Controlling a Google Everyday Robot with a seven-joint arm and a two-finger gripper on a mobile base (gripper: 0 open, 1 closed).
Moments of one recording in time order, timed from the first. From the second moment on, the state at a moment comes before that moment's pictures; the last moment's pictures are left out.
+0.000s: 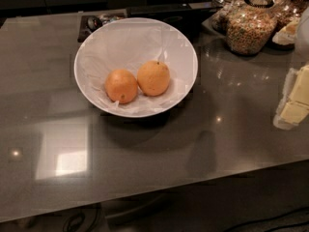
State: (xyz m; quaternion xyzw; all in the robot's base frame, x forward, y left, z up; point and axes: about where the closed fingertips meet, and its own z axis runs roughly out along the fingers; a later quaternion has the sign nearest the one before) arm 0.438 -0.217 0.976 -0.60 0.78 -0.03 0.16
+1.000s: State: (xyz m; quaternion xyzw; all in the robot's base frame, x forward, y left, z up) arm 0.479 -0.181 0.994 -0.63 0.76 -0.03 0.15
